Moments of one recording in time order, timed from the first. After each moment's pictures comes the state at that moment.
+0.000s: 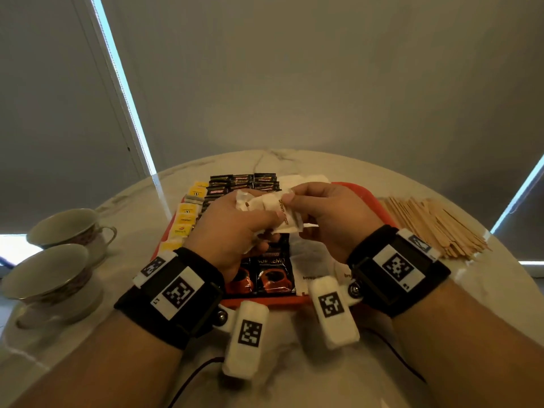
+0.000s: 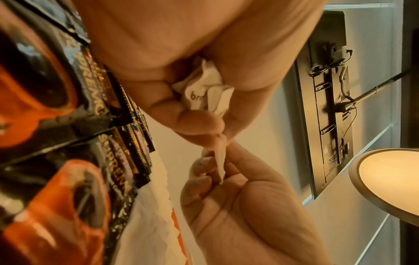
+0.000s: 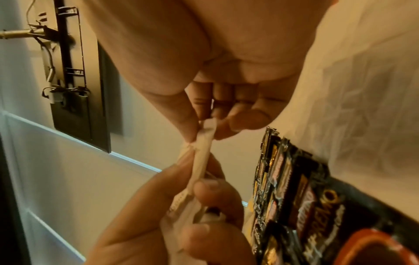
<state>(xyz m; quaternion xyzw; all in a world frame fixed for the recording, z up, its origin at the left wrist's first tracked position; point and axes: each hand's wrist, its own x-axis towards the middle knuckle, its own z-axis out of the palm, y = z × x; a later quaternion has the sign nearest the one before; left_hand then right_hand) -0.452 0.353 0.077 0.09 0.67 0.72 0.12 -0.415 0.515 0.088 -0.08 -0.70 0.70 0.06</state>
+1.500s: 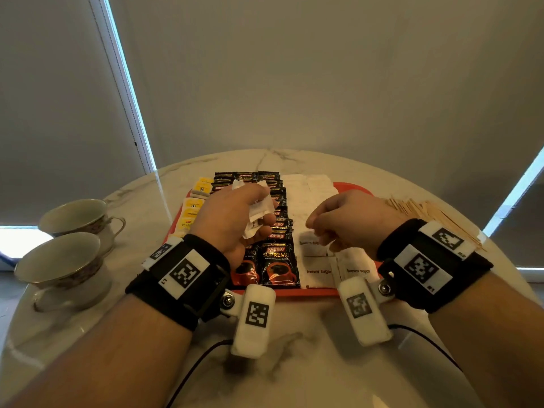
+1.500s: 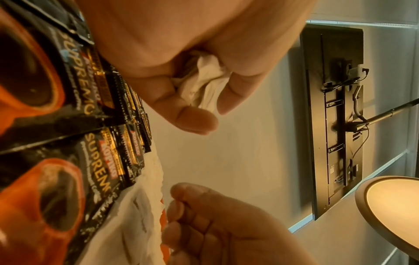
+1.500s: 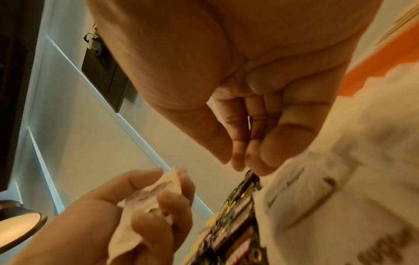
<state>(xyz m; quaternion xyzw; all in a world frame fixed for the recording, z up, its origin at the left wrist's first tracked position) -0.458 0.349 0.084 0.01 0.60 0.78 0.14 -0.404 0.529 0.100 -0.17 -0.88 0.44 -0.01</state>
